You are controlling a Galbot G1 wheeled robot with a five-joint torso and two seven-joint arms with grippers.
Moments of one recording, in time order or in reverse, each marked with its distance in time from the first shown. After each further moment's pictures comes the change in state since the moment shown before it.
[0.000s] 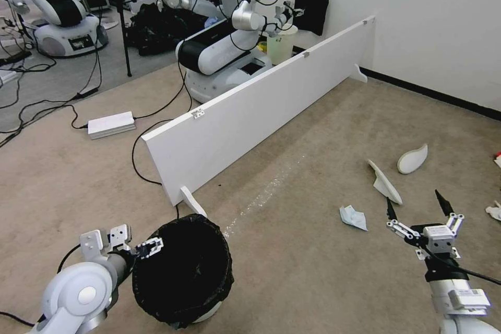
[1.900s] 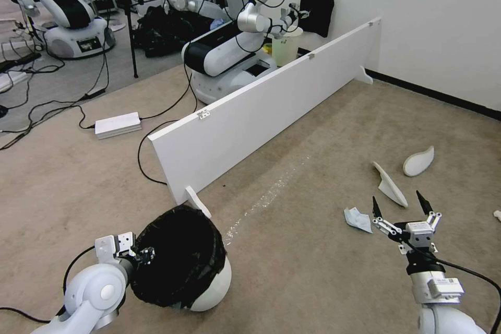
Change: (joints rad) left arm -0.041 0.001 0.122 0.121 0.138 0.022 0.102; right arm 0.046 0.000 -0.045 -0.071 -0.006 -0.005 0.020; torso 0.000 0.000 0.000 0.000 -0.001
